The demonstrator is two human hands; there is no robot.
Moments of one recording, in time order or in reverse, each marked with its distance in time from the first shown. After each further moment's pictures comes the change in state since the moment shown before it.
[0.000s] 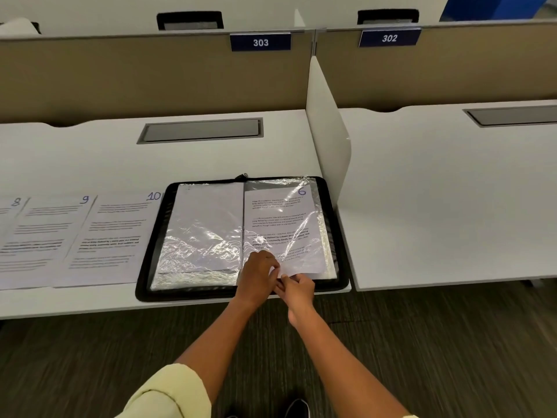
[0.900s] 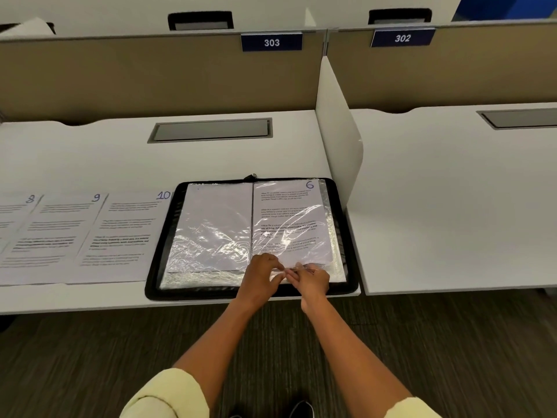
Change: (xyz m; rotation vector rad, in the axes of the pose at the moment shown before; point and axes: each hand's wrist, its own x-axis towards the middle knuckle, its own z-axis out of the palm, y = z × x) left_hand -0.005 -0.011 -0.014 -0.092 -0.059 0.020; right_hand 0.019 -0.022 0.006 0.084 0.053 -0.009
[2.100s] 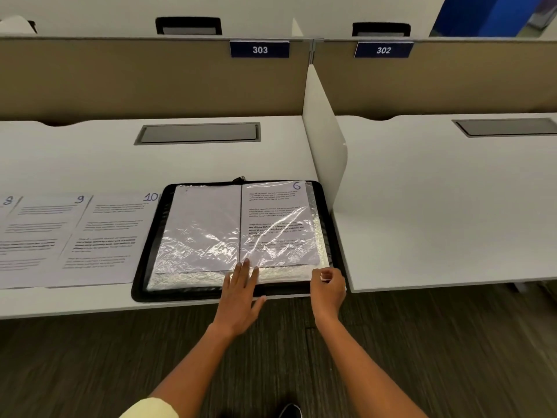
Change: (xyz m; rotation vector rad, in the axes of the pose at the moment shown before) left_hand -0.050 -0.020 0.008 0.443 -0.217 -0.074; right_hand -0.016 -0.014 -0.058 -0.508 0.257 -0.431
